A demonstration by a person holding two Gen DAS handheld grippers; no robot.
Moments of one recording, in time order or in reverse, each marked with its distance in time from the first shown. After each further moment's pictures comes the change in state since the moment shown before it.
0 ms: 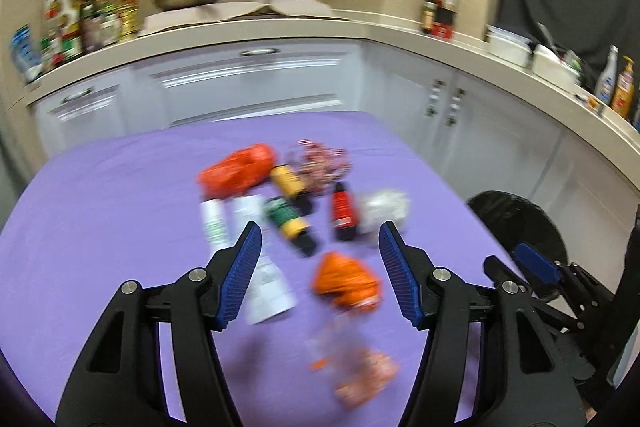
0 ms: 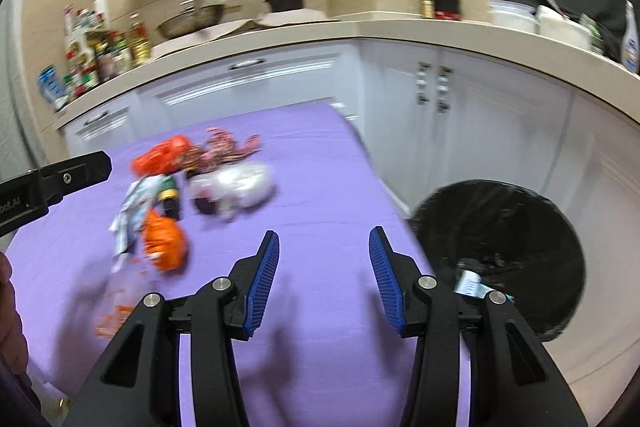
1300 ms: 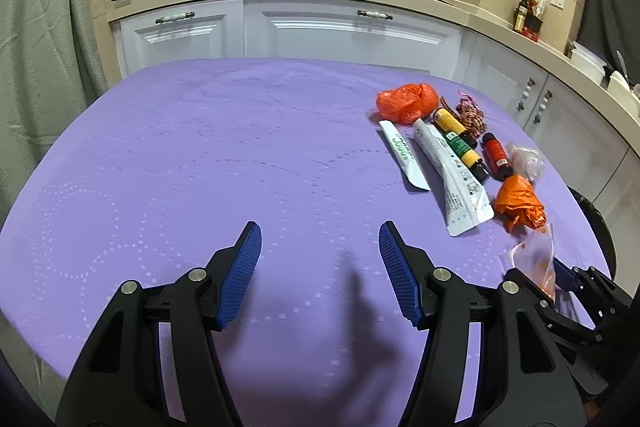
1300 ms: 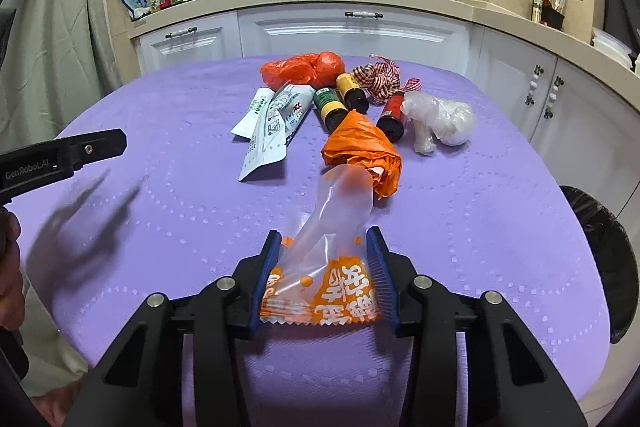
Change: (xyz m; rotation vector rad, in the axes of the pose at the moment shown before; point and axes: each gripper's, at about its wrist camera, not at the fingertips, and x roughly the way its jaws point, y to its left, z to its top) left arm -0.019 0.123 -0.069 -0.174 0.092 0.166; right arm 0.017 0.115 -0.047 -0.217 0.123 0.159
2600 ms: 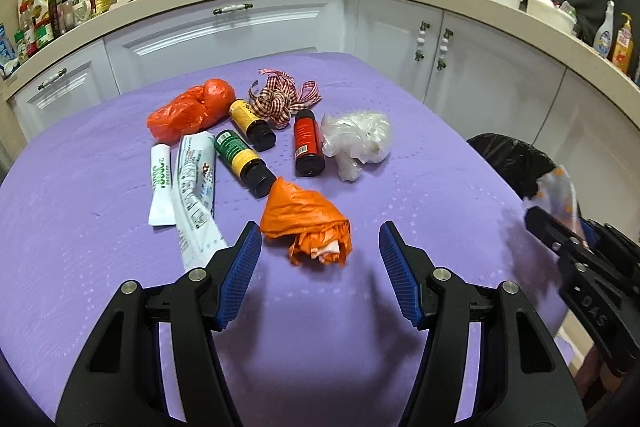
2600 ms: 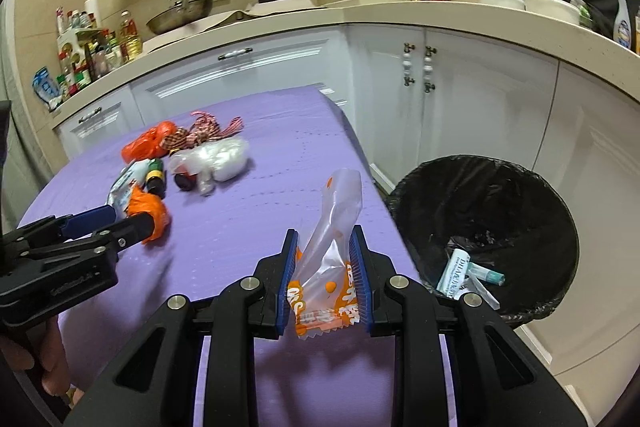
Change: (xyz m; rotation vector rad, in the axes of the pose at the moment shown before) left arm 0.042 -0.181 0.005 0.265 0.037 -0.177; right arm -0.048 -0.152 -0.012 0.295 -0.088 -0.188
